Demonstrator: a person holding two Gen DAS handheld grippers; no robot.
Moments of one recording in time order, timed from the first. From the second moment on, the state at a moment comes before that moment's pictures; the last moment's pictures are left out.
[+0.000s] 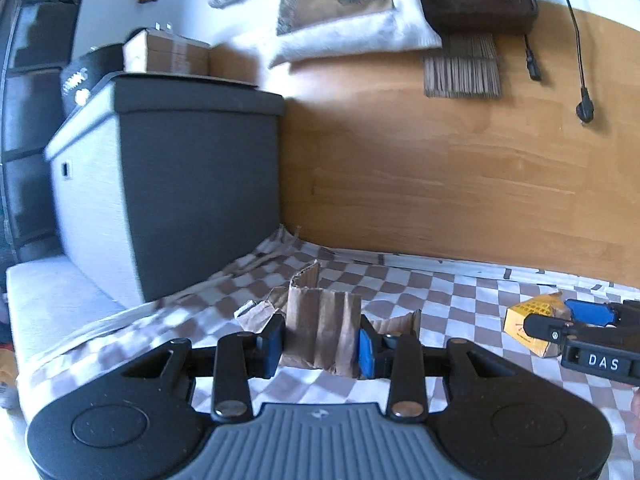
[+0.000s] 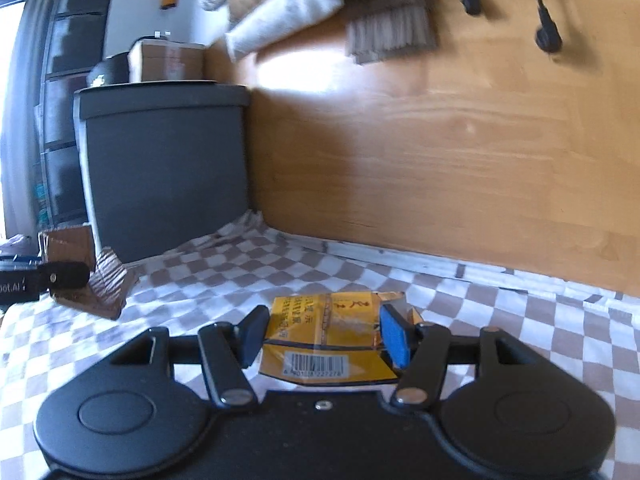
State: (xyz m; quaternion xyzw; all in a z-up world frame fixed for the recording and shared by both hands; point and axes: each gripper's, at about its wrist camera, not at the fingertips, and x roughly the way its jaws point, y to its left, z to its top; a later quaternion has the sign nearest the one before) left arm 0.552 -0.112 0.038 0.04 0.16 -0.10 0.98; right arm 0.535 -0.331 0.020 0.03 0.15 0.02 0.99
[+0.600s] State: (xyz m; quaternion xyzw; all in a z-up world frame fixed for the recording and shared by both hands) left arm 0.446 -0.063 0.054 0.01 0.18 -0.09 0.98; right arm 0.444 -0.268 0.057 0.03 0.17 0.06 0.98
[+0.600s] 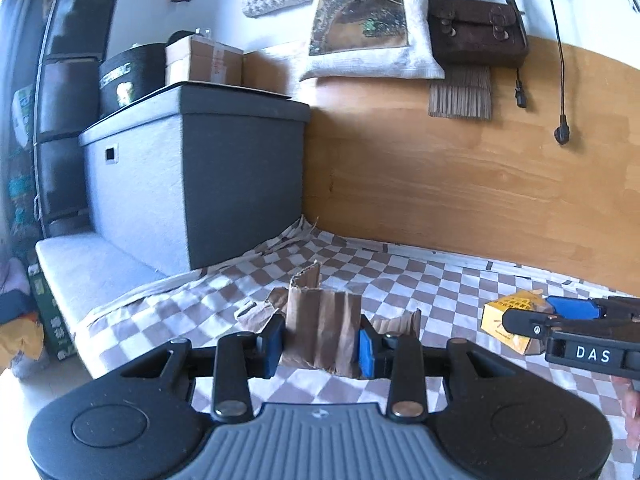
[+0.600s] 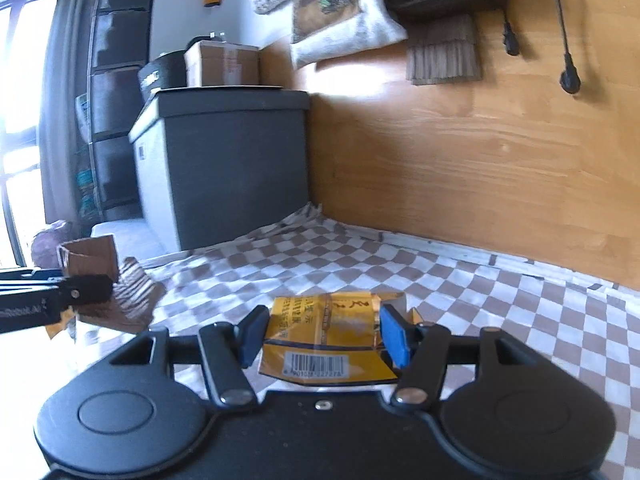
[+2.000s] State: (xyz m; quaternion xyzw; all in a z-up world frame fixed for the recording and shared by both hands) left arm 0.247 0.068 -0.017 -0.06 0.28 -0.04 0.96; right arm 0.262 -0.111 -0.005 0.01 0.31 0.16 0.94
